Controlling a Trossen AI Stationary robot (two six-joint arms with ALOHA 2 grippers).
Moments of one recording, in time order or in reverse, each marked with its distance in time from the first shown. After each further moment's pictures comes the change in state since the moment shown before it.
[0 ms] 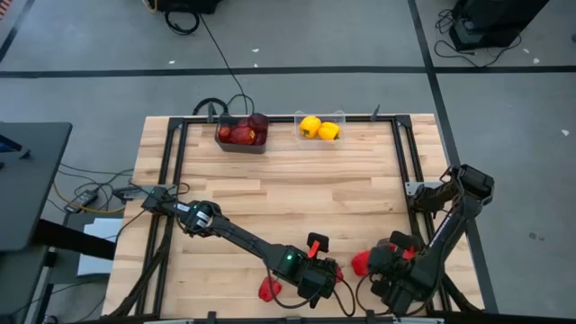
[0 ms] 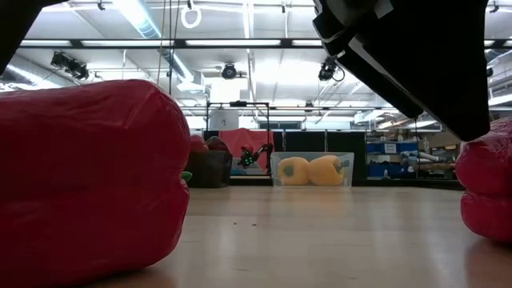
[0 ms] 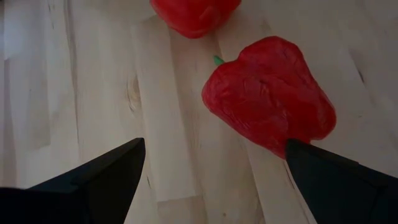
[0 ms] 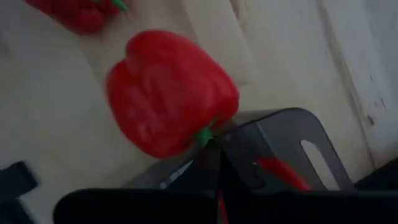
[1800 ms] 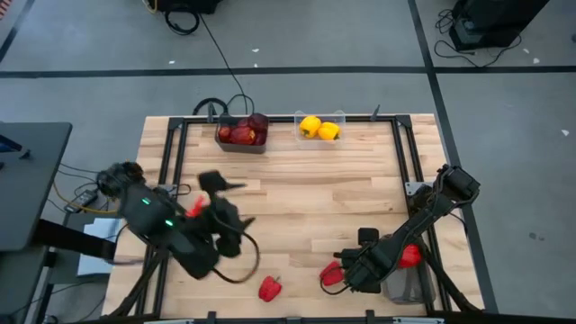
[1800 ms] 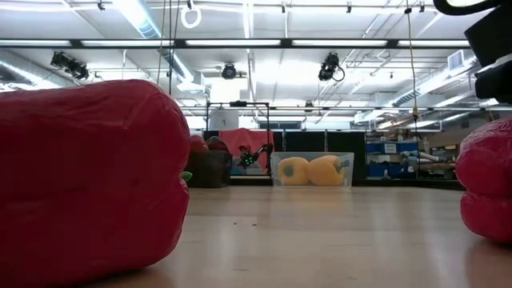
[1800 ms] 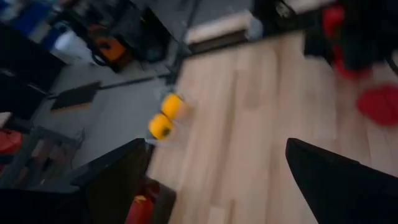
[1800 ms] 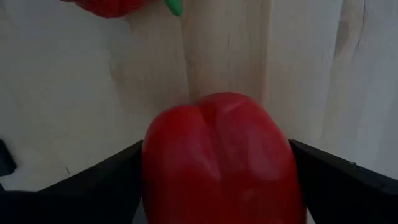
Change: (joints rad) left arm -0.202 -0.755 -0.098 -0.691 -0.545 -0.400; right arm -0.263 0.086 -0.080 0.245 -0.292 -0.632
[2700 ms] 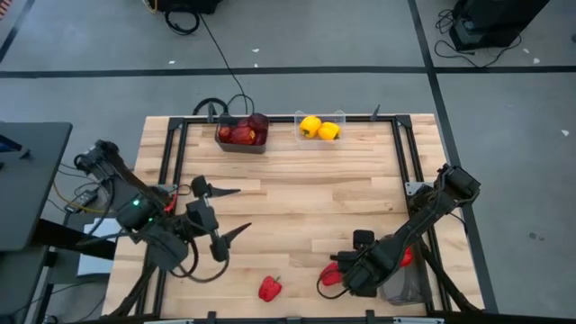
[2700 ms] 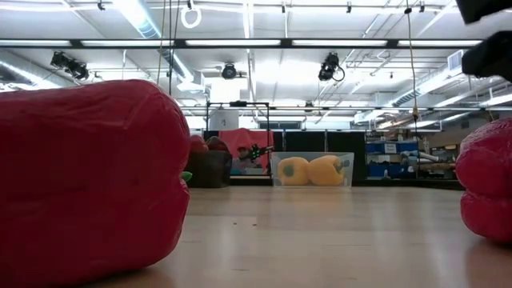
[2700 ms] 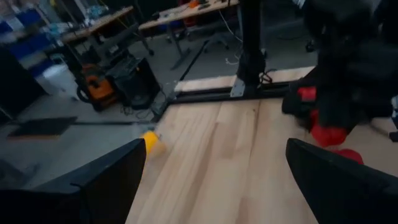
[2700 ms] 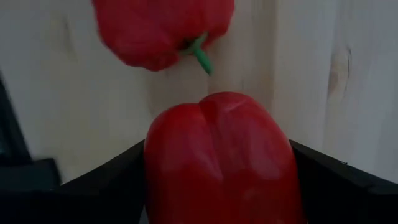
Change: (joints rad) left arm -0.081 -0.390 -0.719 0.811 -0.124 0.168; right arm -0.004 -0.009 0.078 0.012 0.072 -0.010
